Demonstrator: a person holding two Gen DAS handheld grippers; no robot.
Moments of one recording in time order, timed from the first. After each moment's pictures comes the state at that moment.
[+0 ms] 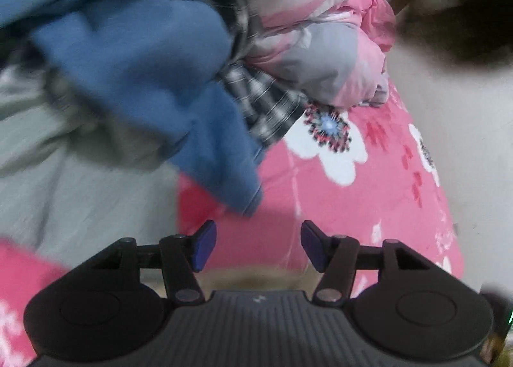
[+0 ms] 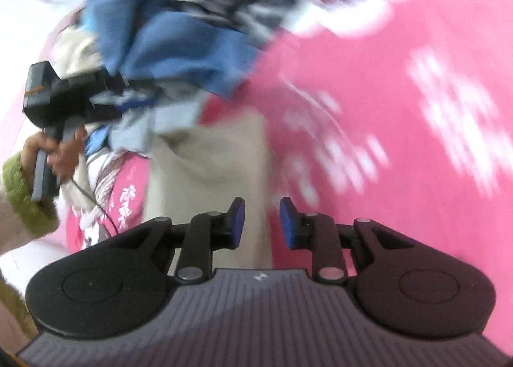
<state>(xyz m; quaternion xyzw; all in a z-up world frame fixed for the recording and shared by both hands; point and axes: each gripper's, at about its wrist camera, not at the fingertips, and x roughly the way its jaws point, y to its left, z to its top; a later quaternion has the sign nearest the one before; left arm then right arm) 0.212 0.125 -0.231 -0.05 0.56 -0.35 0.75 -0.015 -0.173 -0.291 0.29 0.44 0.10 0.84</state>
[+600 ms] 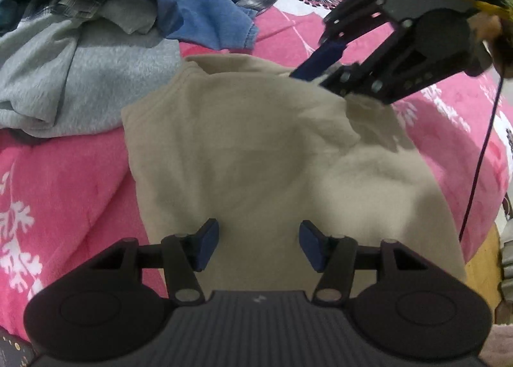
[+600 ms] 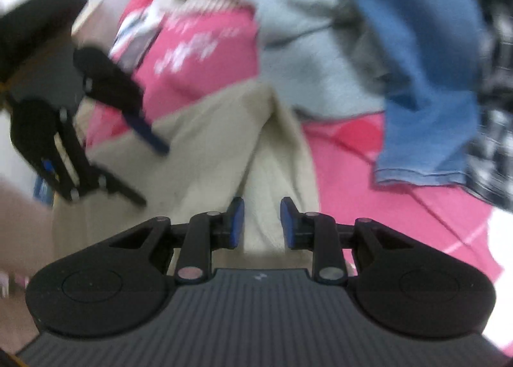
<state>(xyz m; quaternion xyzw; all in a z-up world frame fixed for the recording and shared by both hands) 0.080 0.147 -0.292 0.16 0.54 -0.35 0.75 0.128 -0.058 -0.294 -0.17 0.45 0.46 0.74</state>
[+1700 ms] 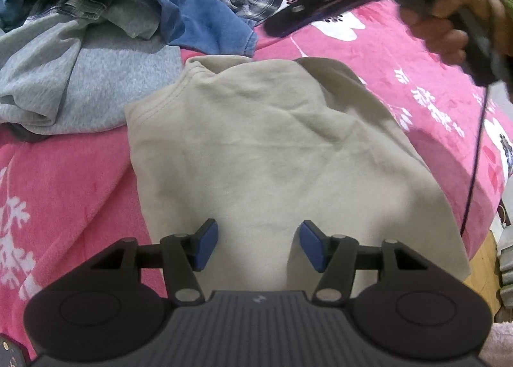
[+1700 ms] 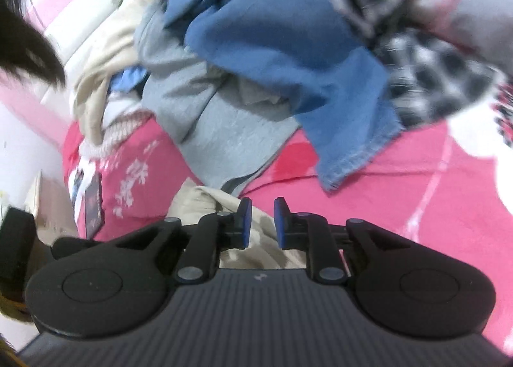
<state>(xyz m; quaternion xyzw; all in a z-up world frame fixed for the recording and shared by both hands) 0.067 0.160 -0.288 0.14 0.52 -0.37 0.76 0.166 -0.097 -0.282 0.11 0.48 0.28 0.82</state>
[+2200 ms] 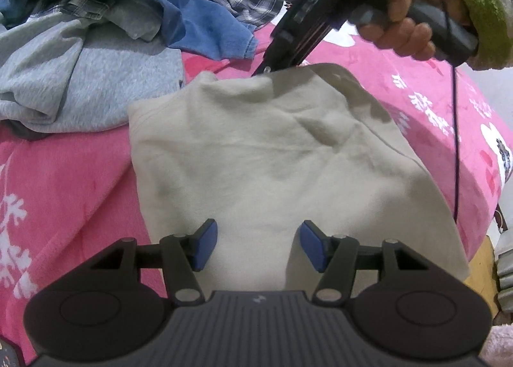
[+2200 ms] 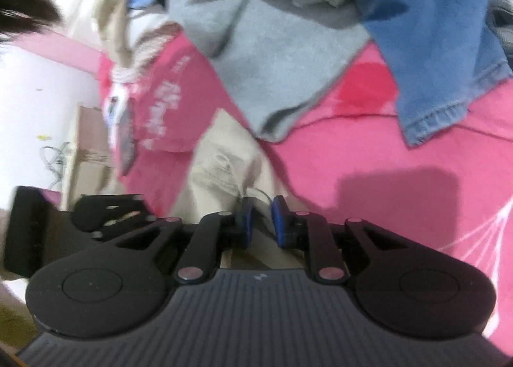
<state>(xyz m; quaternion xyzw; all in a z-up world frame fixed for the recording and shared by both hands) 0.069 0.163 -0.286 0.12 0.51 -0.37 0.76 0.205 -0.053 -0.327 0.11 0.62 0.36 0.69</state>
